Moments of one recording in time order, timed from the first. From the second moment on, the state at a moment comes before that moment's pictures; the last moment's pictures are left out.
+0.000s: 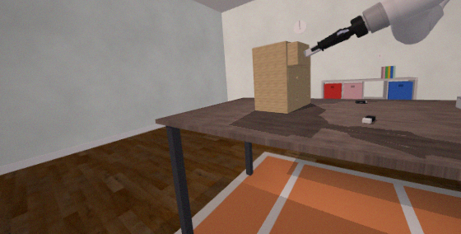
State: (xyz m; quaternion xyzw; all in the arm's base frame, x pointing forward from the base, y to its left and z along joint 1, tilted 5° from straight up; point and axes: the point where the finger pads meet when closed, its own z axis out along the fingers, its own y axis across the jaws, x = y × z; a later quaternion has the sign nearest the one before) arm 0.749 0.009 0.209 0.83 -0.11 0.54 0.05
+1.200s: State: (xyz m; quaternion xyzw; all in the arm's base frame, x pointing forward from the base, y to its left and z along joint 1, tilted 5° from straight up) arm 0.728 0.014 0.210 0.83 -0.11 0.54 0.05
